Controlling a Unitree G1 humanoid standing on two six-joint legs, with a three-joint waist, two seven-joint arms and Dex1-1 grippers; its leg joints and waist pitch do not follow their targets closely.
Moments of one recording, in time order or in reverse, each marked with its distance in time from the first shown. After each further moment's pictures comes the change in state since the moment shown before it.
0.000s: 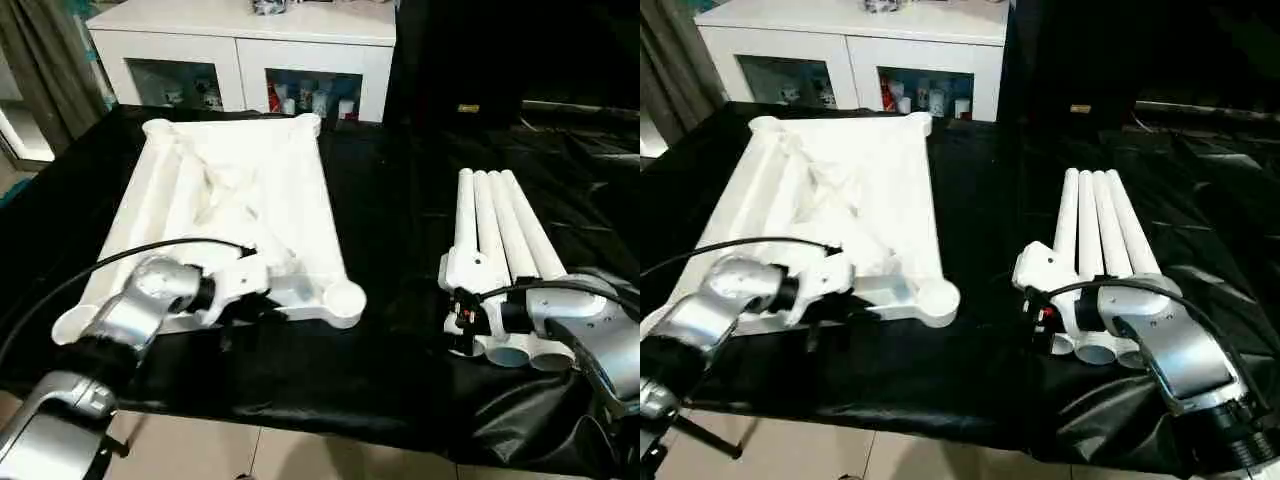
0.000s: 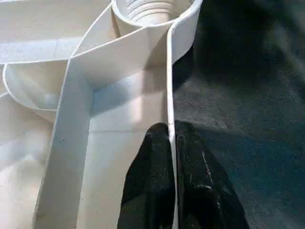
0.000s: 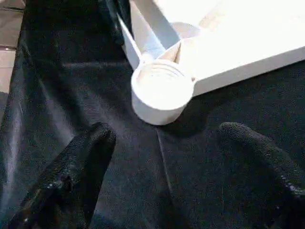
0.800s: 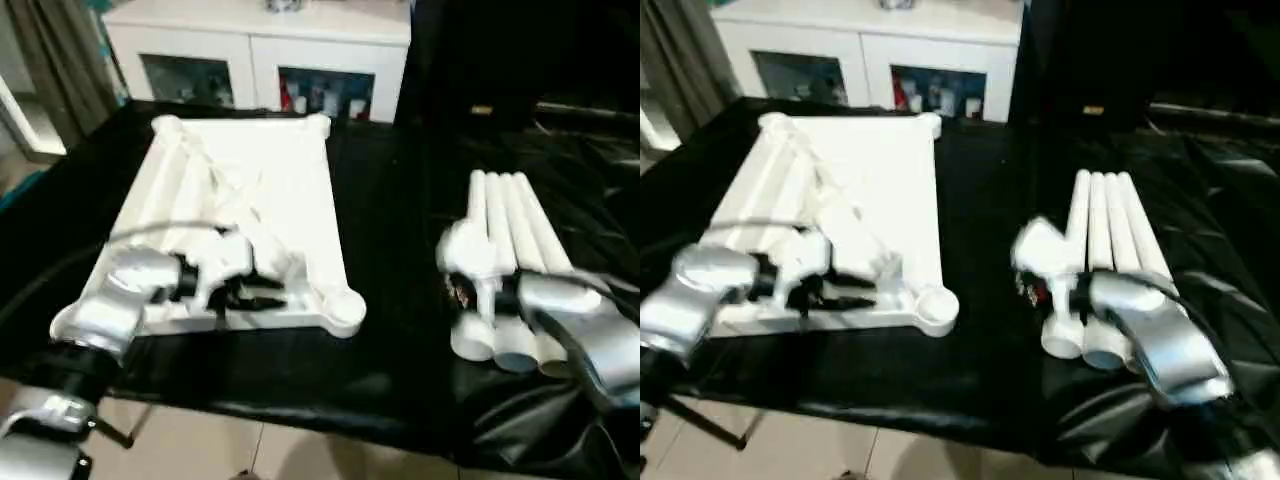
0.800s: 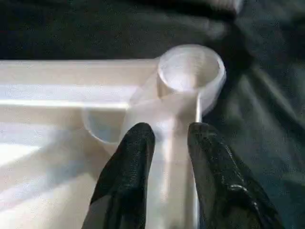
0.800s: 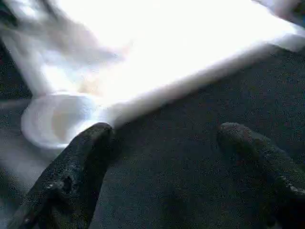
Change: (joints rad) left arm 0.048 0.039 0.152 -0.280 -0.154 0.207 0.021; right arm -0.090 0.124 -0.061 0.012 -0.089 0.152 -0.297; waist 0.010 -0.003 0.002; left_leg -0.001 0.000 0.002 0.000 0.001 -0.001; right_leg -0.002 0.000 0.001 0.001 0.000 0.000
